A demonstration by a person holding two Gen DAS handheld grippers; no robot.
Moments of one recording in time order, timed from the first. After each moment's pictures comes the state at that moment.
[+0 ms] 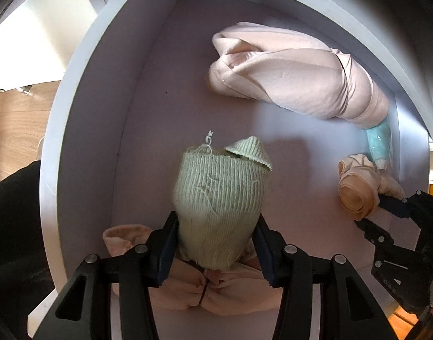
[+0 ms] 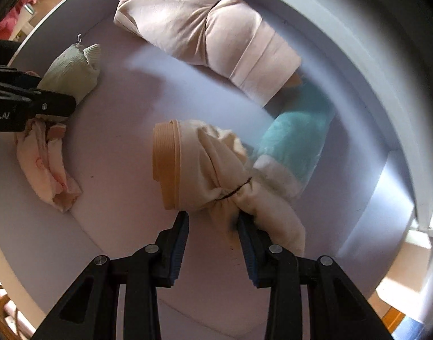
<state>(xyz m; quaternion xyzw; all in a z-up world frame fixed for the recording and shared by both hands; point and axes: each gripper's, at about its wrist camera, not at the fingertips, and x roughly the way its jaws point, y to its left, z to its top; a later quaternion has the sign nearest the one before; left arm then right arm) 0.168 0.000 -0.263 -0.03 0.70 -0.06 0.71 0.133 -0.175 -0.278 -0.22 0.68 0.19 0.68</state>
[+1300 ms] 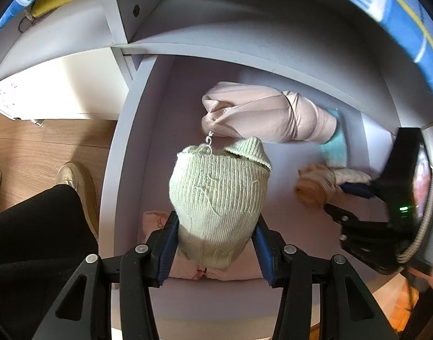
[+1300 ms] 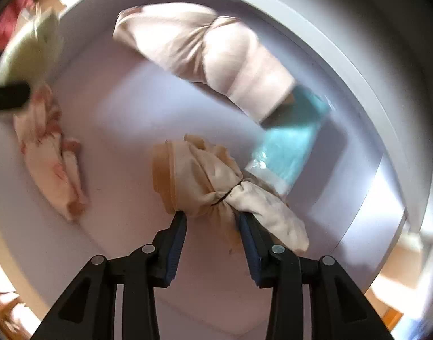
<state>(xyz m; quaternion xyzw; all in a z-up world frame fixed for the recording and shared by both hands) 0.127 0.003 -0.176 -0.02 0.63 -0.09 0.77 0.149 -0.213 -0.295 -0.25 0.66 0.19 0.69</state>
